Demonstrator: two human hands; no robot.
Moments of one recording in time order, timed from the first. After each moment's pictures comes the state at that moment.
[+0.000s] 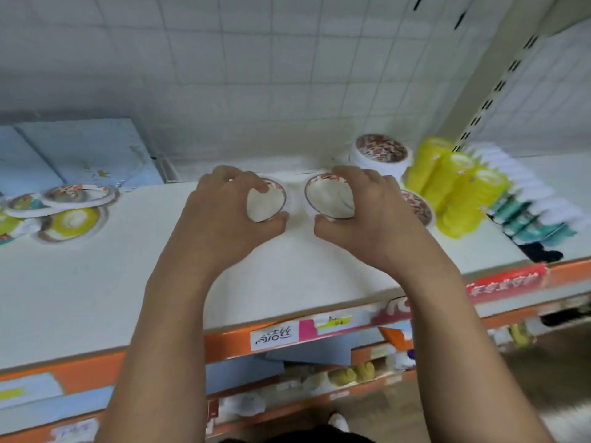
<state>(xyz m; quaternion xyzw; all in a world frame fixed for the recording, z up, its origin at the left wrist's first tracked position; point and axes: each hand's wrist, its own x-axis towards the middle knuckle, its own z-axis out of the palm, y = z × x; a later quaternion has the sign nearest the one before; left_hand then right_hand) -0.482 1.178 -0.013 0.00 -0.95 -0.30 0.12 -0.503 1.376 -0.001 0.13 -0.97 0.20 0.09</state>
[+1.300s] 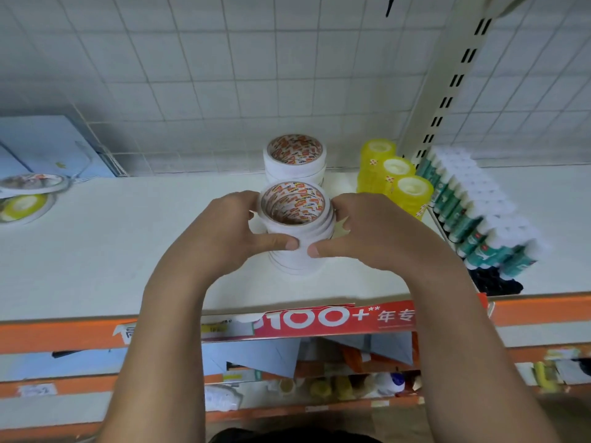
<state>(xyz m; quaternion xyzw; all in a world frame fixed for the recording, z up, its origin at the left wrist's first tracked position) -0.509 1.339 -0.019 0.04 -0.94 -0.33 0.04 -0.568 1.544 -0.017 0.24 -0.93 0.27 -0.08</state>
